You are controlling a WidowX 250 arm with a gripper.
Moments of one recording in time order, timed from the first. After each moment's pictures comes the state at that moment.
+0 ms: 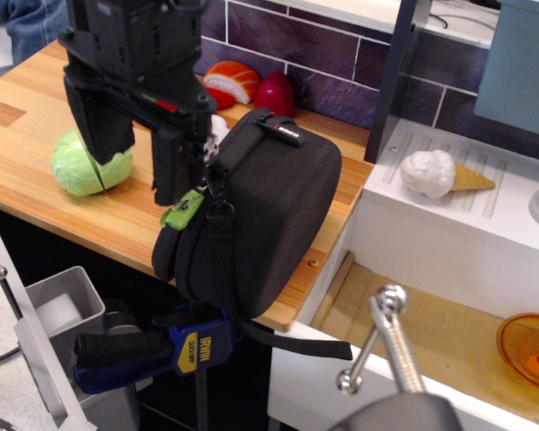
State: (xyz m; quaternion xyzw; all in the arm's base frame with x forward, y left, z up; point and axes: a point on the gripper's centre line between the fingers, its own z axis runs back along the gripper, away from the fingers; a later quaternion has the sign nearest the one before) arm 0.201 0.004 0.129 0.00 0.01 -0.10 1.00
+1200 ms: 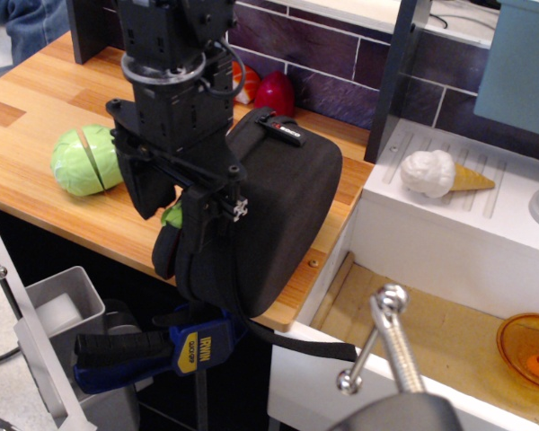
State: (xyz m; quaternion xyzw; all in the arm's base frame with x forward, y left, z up) arm 0.212 -0.011 0.091 -0.02 0.01 -0.11 0.99
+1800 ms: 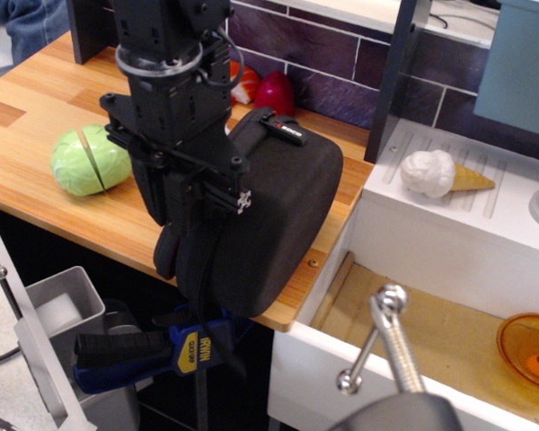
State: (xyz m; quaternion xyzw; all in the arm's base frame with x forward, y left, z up) arm 0.210 -0.012 0.100 -0.02 -0.01 -0.09 1.00
